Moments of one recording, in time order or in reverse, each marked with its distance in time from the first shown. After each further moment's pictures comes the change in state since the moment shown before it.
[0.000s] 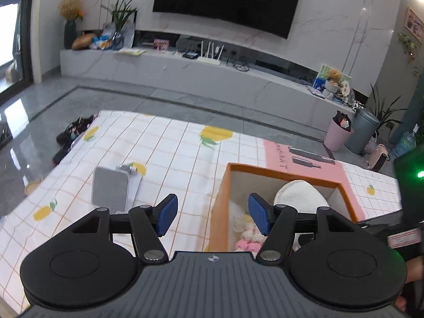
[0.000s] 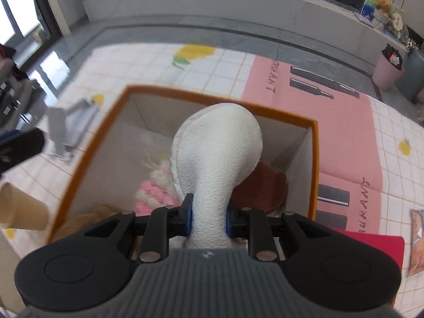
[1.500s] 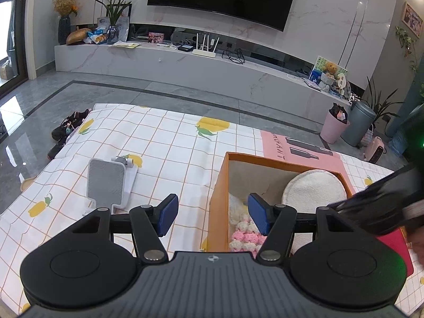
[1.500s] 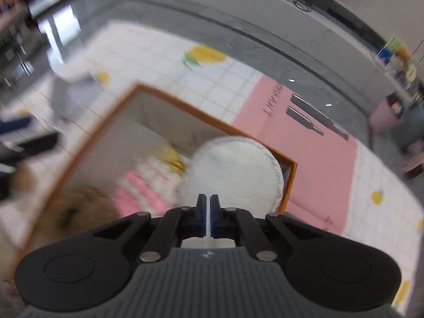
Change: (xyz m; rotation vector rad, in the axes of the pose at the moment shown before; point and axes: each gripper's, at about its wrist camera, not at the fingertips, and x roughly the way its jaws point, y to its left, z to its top) left arm 0.003 0.003 -0.008 0.015 0.032 -0.024; right arm -0.014 0.012 0.014 -0.285 0.035 -0.127
